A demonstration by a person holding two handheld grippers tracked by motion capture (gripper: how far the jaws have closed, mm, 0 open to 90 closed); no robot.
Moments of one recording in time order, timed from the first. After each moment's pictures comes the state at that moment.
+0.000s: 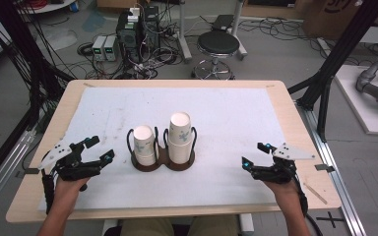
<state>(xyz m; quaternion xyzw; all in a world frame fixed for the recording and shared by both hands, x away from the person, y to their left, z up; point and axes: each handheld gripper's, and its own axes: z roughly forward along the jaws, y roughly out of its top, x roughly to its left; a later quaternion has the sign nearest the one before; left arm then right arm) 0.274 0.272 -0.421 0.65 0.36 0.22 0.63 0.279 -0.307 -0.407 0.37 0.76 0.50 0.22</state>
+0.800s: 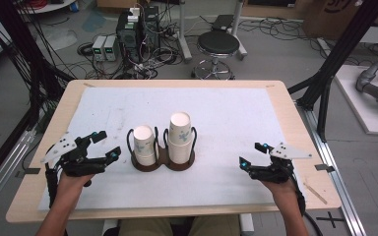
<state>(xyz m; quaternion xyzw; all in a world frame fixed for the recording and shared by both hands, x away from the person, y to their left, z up) 0.277 0.250 -0.392 0.66 0.32 0.20 0.65 0.282 -0.301 -0.408 0.37 0.76 0.50 0.21</state>
